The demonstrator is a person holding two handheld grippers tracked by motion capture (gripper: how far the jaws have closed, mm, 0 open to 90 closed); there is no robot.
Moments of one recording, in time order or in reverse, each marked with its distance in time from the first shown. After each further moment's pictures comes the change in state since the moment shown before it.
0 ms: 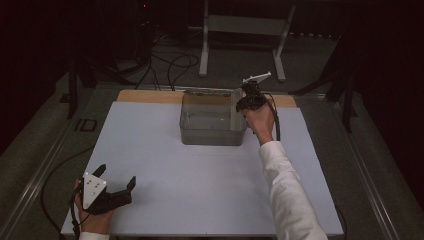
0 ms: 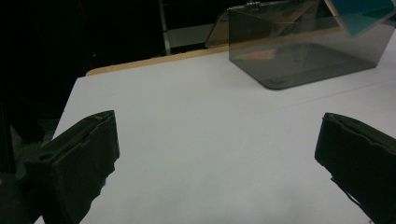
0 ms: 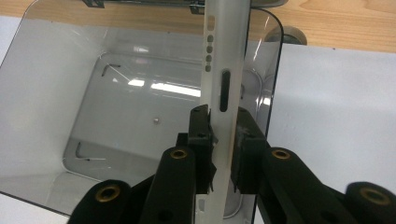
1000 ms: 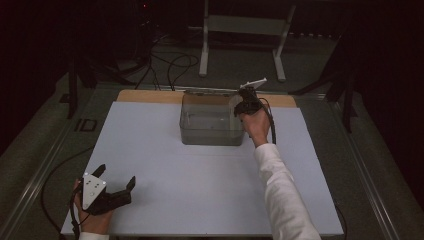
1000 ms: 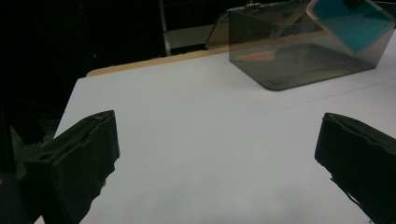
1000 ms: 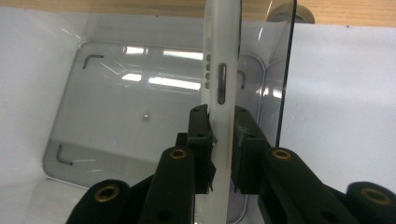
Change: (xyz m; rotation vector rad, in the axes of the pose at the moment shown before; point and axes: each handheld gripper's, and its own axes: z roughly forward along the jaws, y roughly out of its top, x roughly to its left) left arm 0.001 0.000 -0.001 -0.004 -0.002 0.001; right arm -0.002 -0.009 0.027 0.037 -0.016 0.035
